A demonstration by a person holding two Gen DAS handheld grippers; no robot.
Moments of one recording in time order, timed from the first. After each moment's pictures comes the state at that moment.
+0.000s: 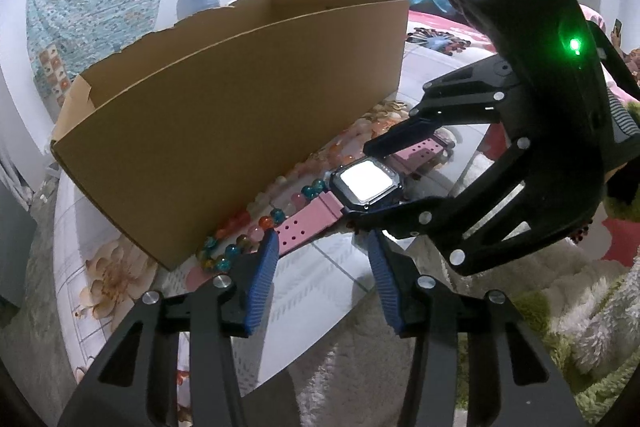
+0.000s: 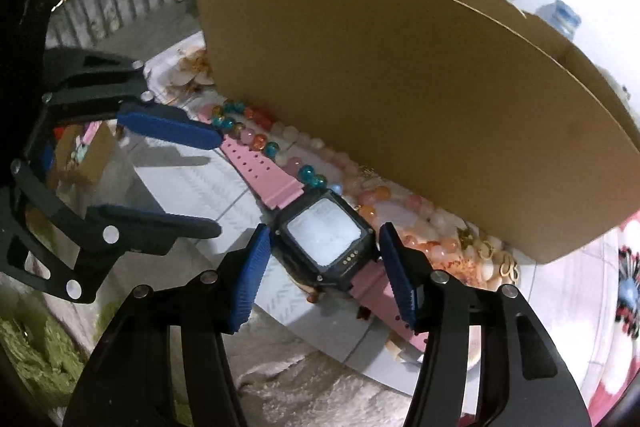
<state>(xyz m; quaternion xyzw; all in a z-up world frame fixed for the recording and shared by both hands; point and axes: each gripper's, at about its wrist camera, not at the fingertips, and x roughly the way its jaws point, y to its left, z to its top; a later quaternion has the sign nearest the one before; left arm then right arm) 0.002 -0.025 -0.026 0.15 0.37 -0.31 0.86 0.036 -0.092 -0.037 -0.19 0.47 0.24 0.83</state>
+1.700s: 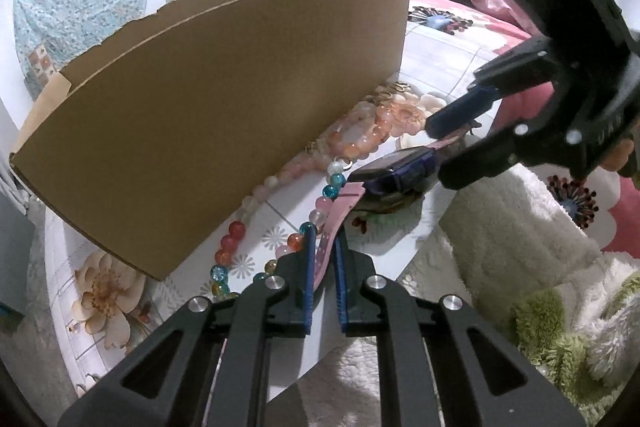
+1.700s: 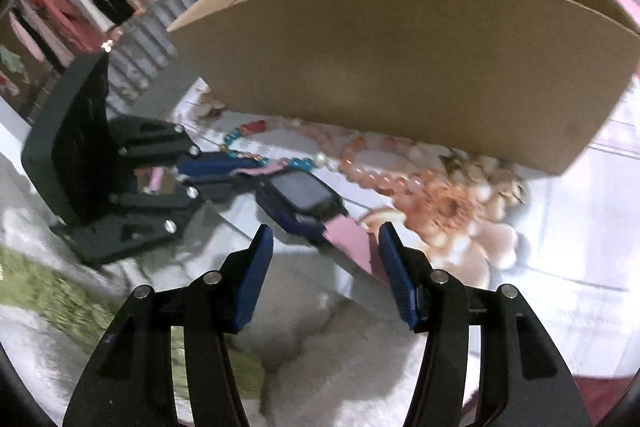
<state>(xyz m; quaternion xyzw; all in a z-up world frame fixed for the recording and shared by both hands) 0.017 -0.033 -0.037 0.17 0.40 -0.31 0.85 0.030 -0.169 -0.014 -0.02 0.54 0.26 0.80</state>
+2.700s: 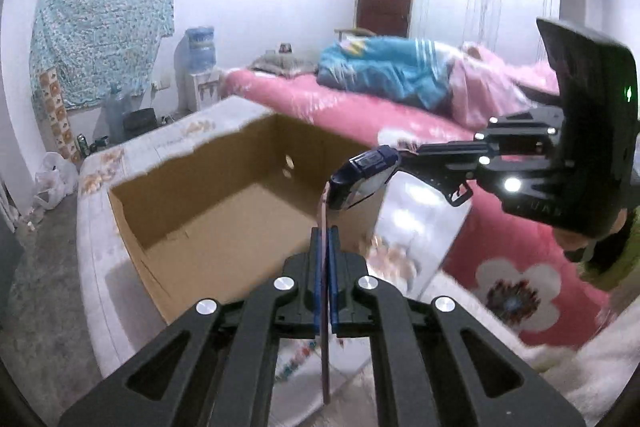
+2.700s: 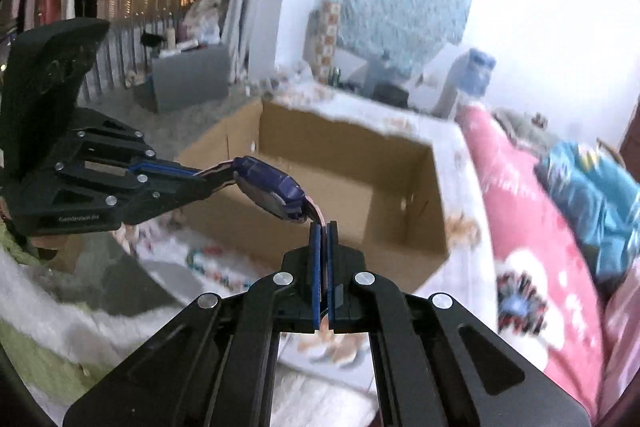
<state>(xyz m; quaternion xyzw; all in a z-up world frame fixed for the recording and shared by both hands) 0.027 -0.004 0.111 0.07 0.29 -0.34 0.89 0.015 -0.157 0.129 -0.14 0.33 0.15 0.92</state>
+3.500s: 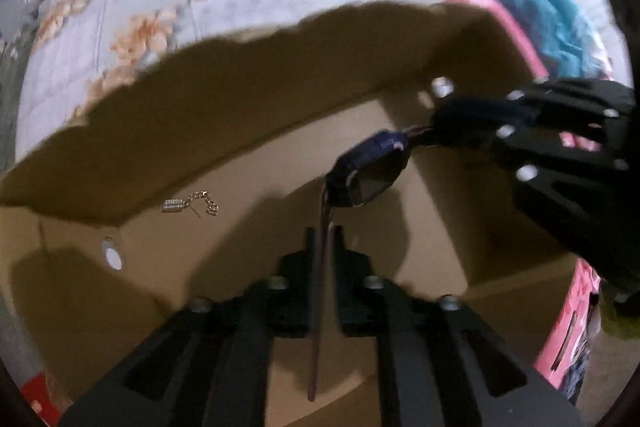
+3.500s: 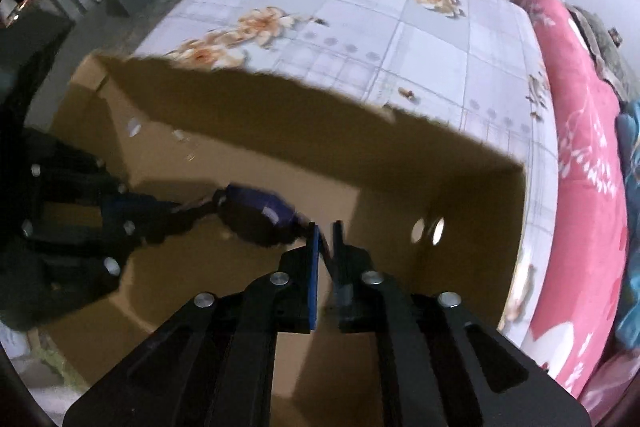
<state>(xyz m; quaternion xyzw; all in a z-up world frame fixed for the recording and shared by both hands) 0.290 -0.019 0.001 -0.01 0.65 -0.22 0.73 0.291 -0.156 0.018 -0.14 0.62 0.12 0.77</state>
